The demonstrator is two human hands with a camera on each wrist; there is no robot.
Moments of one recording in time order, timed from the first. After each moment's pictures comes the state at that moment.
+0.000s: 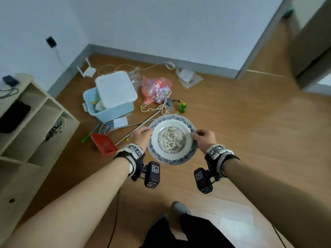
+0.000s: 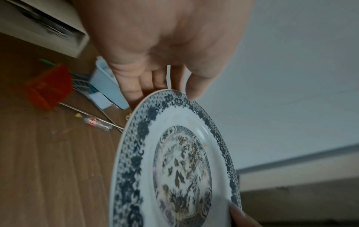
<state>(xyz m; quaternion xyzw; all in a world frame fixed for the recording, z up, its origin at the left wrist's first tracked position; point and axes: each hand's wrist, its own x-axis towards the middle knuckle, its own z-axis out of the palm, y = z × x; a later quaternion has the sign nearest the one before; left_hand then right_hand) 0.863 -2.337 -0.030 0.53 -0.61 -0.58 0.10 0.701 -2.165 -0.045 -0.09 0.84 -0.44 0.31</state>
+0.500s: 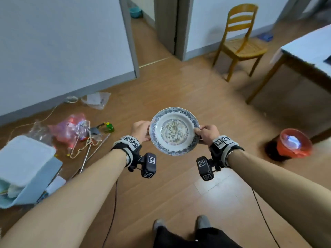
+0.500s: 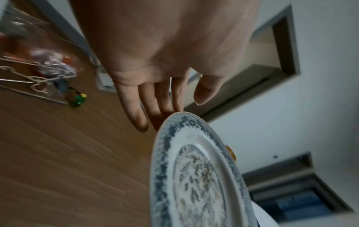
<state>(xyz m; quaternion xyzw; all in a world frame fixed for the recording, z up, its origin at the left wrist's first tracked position) 0.722 -2.111 0.048 0.24 -0.73 -0.62 -0.14 0.717 -1.859 0.022 0.27 0.74 -0.60 0.14</state>
